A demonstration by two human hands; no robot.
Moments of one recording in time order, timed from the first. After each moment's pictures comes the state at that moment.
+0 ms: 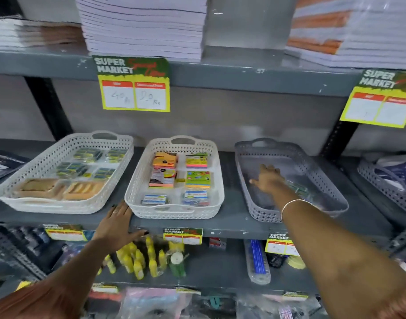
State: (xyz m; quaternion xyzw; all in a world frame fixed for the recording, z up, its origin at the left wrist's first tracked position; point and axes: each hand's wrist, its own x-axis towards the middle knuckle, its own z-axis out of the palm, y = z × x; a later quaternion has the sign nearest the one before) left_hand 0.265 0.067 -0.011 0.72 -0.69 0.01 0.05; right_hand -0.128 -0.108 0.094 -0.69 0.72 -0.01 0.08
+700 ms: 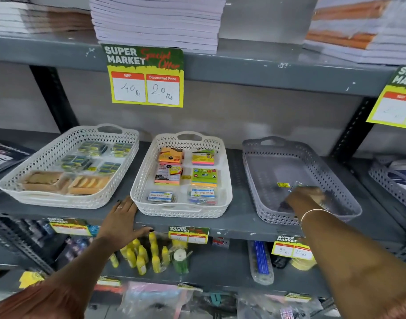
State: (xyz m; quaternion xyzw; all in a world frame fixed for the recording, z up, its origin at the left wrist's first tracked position) left_hand 0.260 0.068 -0.007 0.71 -0.70 0.03 0.06; right_hand -0.173 -0.110 0.062 -0.55 0.82 0.16 0.08
